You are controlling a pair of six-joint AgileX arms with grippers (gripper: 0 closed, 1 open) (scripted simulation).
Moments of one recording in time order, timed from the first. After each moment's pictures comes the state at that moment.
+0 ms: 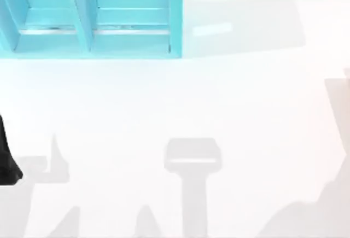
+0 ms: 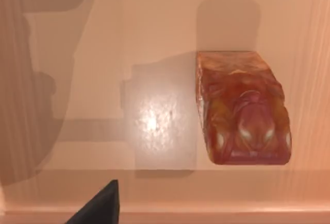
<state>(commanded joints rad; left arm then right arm) 0.00 0.00 0.00 0.00 0.00 0.00 -0.57 1.68 1.31 -1.20 0.00 -0.57</state>
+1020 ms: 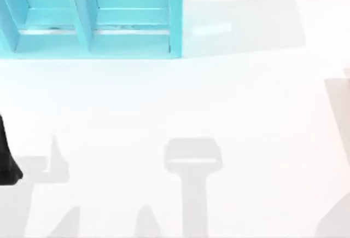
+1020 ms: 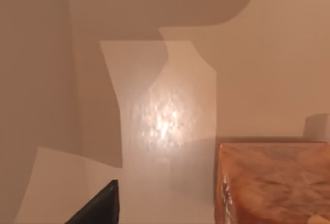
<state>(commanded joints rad) 0.00 0.00 0.00 0.00 0.00 0.00 -0.57 1.80 1.04 -0.81 0.00 -0.56</state>
